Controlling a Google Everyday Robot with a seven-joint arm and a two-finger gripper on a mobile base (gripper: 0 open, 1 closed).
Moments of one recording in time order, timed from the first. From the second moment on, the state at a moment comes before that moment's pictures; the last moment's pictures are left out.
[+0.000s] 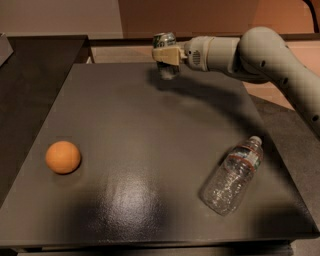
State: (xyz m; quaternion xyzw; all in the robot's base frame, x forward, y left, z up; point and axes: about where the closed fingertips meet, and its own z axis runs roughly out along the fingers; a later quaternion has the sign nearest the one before) arm 0.722 -0.023 0.947 -0.30 0.71 0.33 0.55
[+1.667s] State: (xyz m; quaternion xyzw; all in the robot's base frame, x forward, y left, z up) arm 0.742 -0.029 0.922 -0.18 0.76 0.29 0.55
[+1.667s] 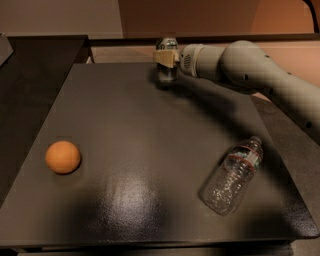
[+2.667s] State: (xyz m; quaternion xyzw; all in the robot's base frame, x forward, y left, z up) arm 0.746 -0.041 0.929 -0.17 0.70 0.26 0.64
